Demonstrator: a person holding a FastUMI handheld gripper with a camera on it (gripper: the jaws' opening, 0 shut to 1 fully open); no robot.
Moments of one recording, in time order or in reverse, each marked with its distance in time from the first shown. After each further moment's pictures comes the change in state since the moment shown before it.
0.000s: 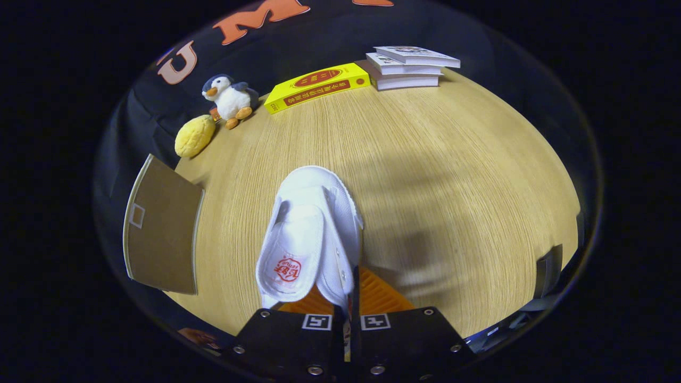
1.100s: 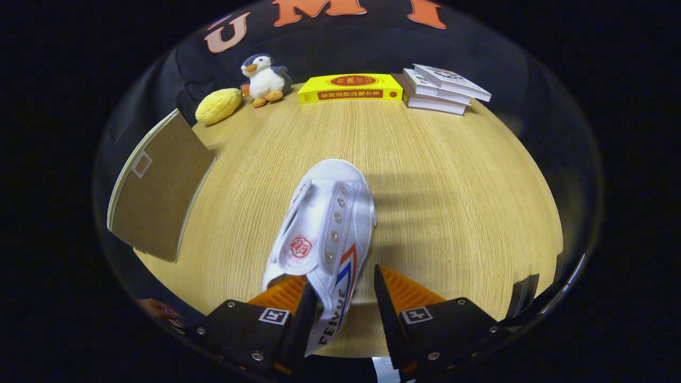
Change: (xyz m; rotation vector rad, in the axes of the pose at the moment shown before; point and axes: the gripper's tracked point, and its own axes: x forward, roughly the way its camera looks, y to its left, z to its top) arm -0.006 0.002 -0.002 -0.239 -0.075 -0.047
